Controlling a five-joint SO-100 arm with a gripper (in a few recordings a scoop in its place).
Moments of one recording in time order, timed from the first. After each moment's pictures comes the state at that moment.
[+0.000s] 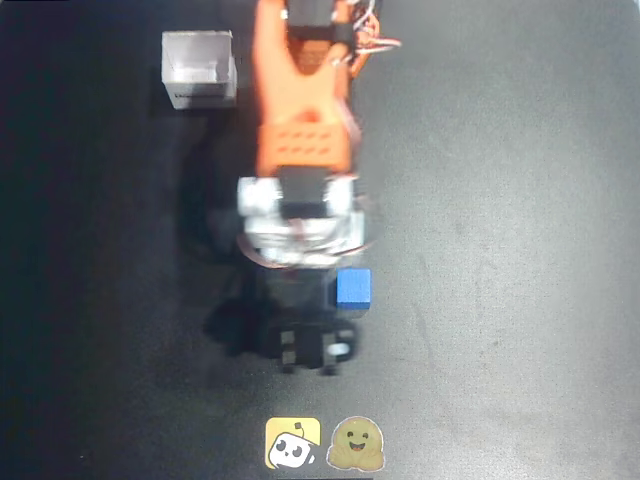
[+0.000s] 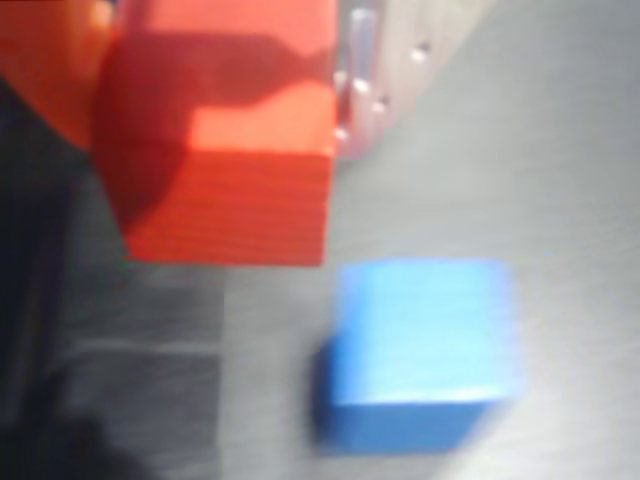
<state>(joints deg) -1.6 74.1 66.0 95.7 95.0</state>
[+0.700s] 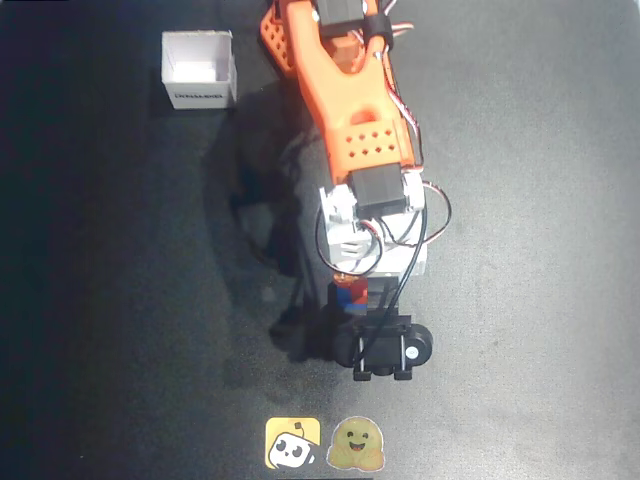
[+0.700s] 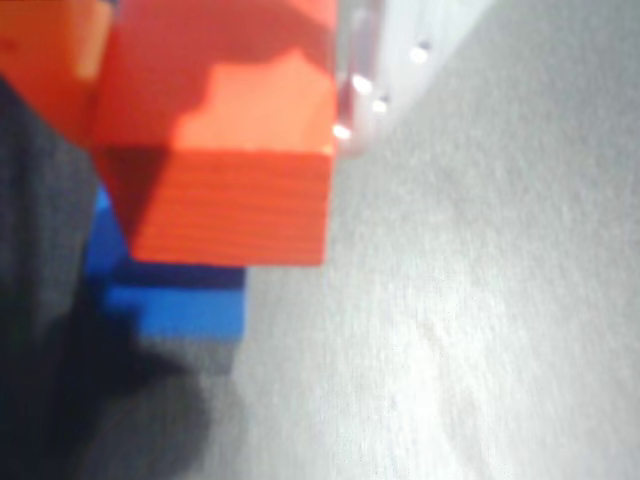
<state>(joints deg) -10.7 74.1 70.6 83.6 101.9</state>
